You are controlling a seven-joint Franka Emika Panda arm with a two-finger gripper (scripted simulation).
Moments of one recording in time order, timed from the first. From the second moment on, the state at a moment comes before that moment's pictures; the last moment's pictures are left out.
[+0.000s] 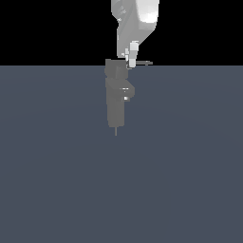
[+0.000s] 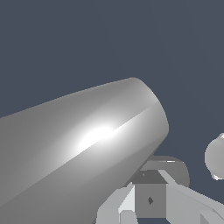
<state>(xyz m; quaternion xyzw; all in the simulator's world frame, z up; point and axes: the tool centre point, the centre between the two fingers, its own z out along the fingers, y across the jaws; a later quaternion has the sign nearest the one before) -0.056 -0.024 0.292 0.78 -0.62 -0.07 0.08</state>
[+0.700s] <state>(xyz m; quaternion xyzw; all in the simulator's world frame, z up) -0.016 -0.052 0.291 0.78 -0.62 -0.07 0.07</state>
